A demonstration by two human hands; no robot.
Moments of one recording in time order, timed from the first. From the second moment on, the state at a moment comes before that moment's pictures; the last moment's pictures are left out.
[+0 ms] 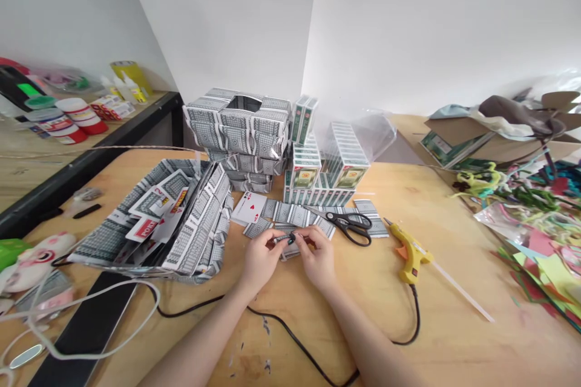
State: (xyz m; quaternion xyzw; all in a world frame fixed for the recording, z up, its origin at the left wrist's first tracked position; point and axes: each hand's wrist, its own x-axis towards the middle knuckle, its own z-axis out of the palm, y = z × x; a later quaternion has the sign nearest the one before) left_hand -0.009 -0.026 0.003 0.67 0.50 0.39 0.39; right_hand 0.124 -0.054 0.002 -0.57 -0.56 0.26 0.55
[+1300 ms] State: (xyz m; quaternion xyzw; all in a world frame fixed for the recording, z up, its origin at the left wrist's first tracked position) left_hand -0.010 -0.023 0.000 0.63 0.51 0.40 0.43; right_hand 0.132 -0.047 -0.004 -0.57 -0.47 0.42 0.53
